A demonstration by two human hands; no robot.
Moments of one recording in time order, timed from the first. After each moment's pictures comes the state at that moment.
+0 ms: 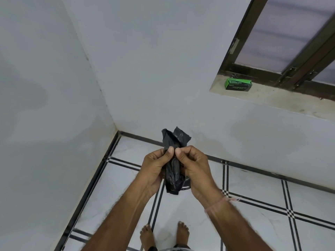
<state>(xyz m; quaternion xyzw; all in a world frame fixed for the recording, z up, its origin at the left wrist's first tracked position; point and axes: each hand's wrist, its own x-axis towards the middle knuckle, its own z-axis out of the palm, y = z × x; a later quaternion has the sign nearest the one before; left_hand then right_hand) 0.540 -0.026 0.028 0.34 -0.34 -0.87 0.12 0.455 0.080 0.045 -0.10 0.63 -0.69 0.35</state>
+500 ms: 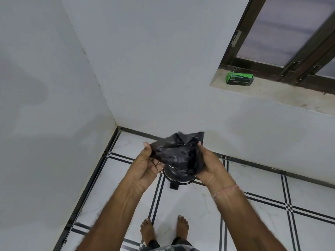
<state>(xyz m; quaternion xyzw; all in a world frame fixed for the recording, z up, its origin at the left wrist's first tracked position) 0.549 -0.046 0.010 0.38 -0.19 -0.89 0.15 0.412 0.076 0.031 0.20 0.49 -0.71 0.47</state>
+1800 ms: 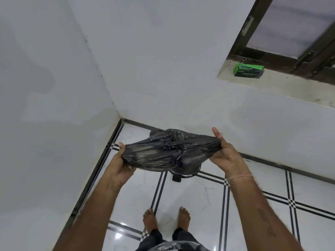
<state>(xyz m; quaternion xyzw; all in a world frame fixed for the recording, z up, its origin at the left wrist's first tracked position) 0.596 -0.106 -0.057 0.48 -0.17 -0.84 0.20 0.335 0.110 -0.032 0.20 0.43 -0.77 0.43</state>
